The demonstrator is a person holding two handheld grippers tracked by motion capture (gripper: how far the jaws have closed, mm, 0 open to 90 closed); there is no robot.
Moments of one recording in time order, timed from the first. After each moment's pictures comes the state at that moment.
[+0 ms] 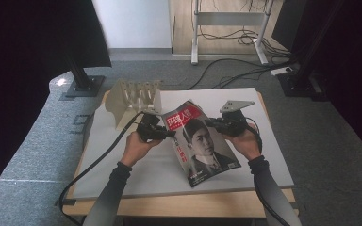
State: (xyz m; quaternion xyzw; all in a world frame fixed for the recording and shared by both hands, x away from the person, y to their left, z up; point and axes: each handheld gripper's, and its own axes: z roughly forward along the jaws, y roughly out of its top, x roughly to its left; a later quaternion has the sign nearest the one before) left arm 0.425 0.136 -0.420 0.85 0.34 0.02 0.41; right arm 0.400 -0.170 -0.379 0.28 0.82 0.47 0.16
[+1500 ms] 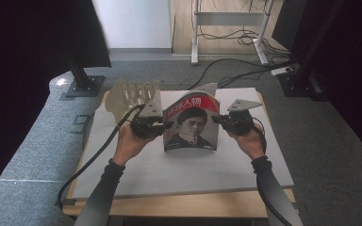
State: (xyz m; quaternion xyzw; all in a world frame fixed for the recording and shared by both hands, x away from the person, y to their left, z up) left arm 0.388 0.131 -0.360 0.86 0.23 0.18 0.42; right arm 0.404 -0.189 -0.384 0.29 0.80 0.48 0.20
